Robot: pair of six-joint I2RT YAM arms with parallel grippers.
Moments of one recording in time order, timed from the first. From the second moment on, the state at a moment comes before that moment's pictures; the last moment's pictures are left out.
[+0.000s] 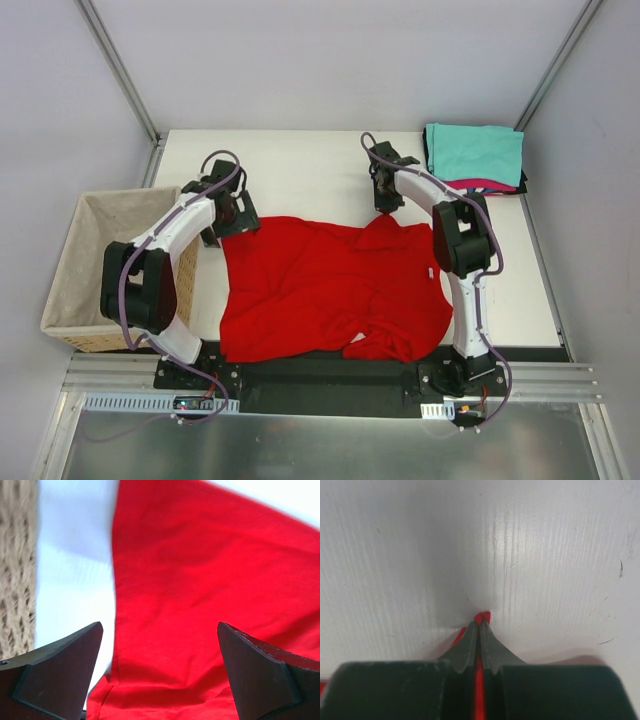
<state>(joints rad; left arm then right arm) -0.21 1.59 1.16 -0.79 -0.15 -0.59 0.39 2.24 1.78 -0.74 0.24 0.29</state>
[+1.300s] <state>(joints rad) -0.07 2.08 1.59 -0.80 -0.06 -0.88 0.38 2.18 1.69 -0.67 0.21 0.29</state>
